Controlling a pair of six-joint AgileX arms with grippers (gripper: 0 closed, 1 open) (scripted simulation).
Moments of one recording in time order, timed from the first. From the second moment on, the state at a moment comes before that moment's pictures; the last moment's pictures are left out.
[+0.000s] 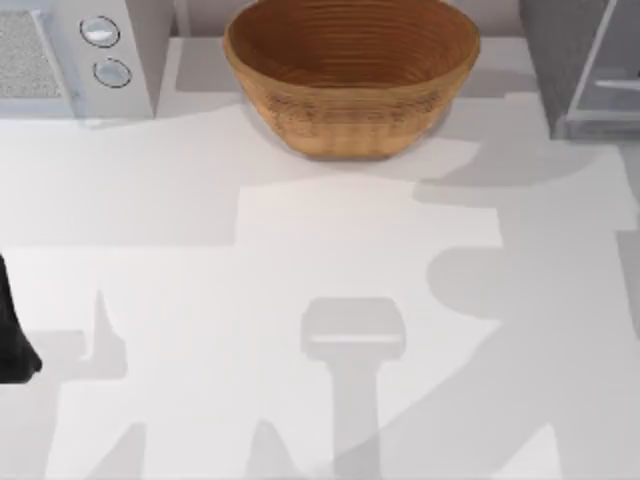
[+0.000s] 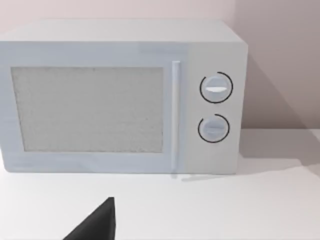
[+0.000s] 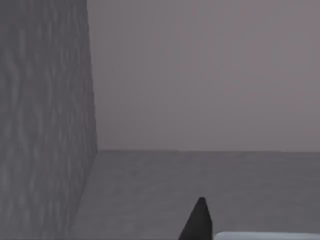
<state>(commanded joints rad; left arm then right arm) 0.00 0.00 0.00 0.00 0.00 0.00 -0.13 2.05 0.99 1.03 -0.10 0.00</state>
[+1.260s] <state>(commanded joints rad) 0.00 0.00 0.00 0.00 0.00 0.00 -0.20 2.28 1.25 0.97 -0.17 0.00</state>
